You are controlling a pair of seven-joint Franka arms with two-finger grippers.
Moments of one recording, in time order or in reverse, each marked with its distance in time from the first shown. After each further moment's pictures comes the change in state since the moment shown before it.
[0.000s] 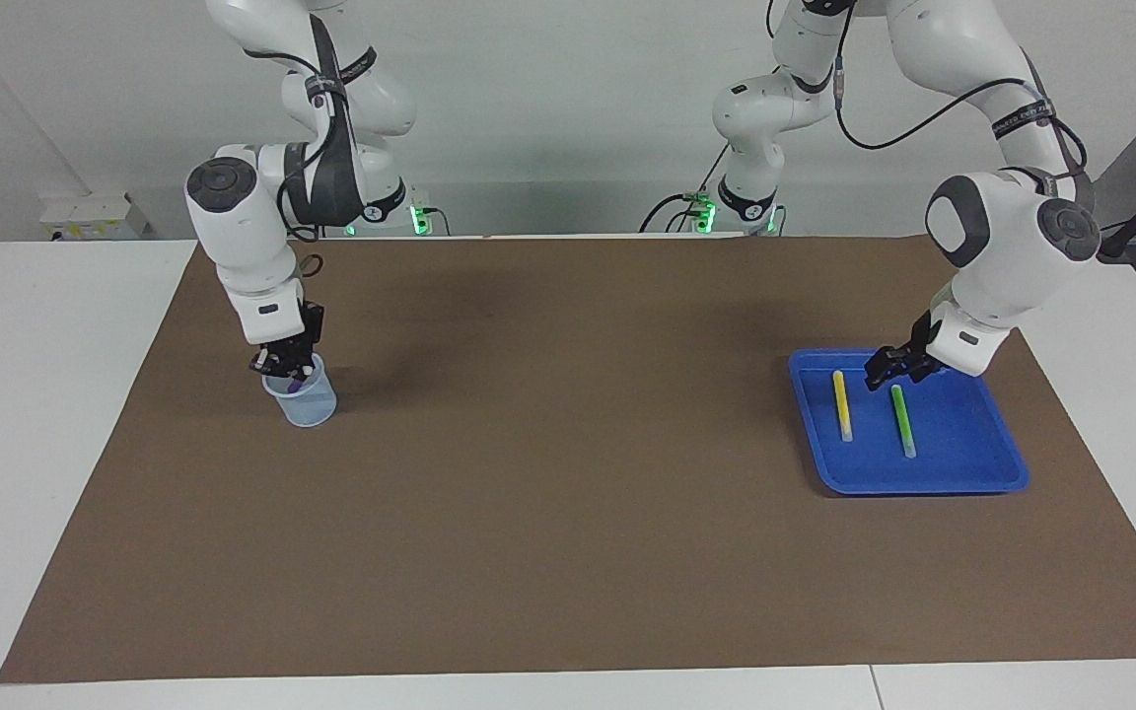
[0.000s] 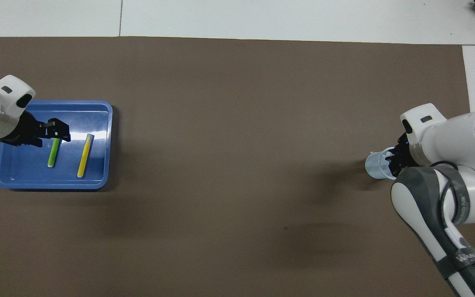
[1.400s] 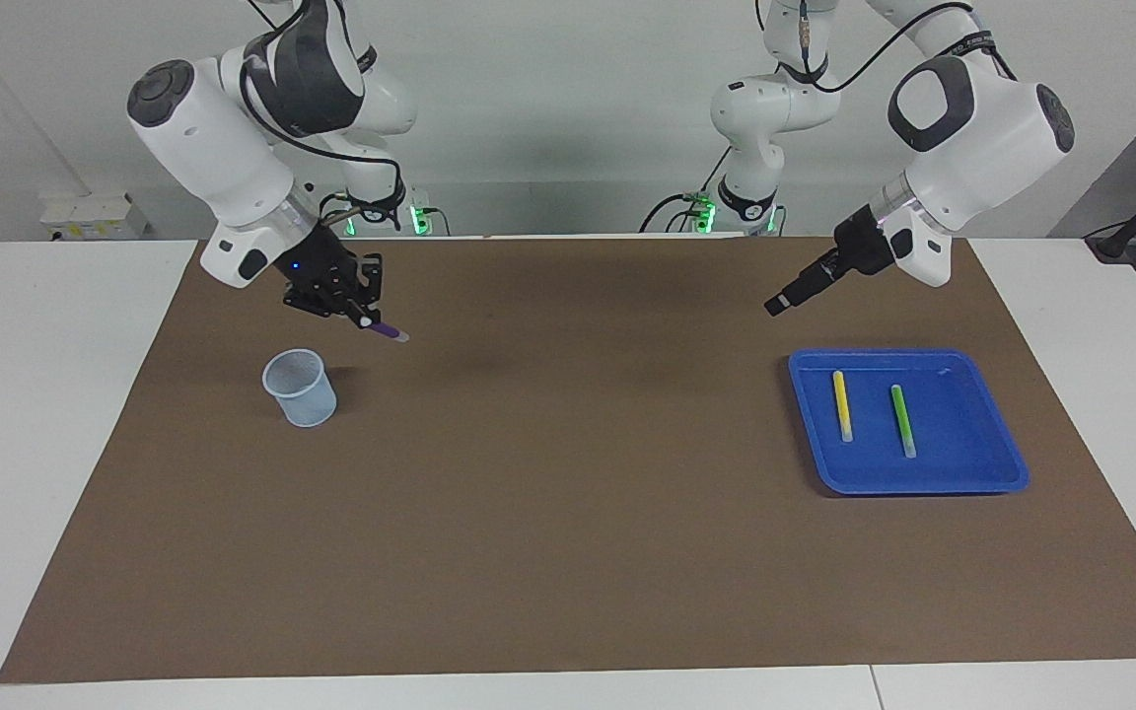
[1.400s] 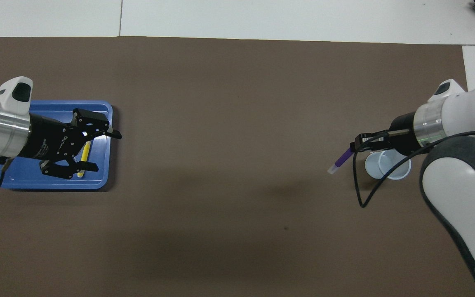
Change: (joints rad) left arm -0.113 -0.226 0.005 -0.048 -0.594 -0.182 -0.591; right arm 0.103 -0.015 0.014 0.254 0.462 -0.278 1.134
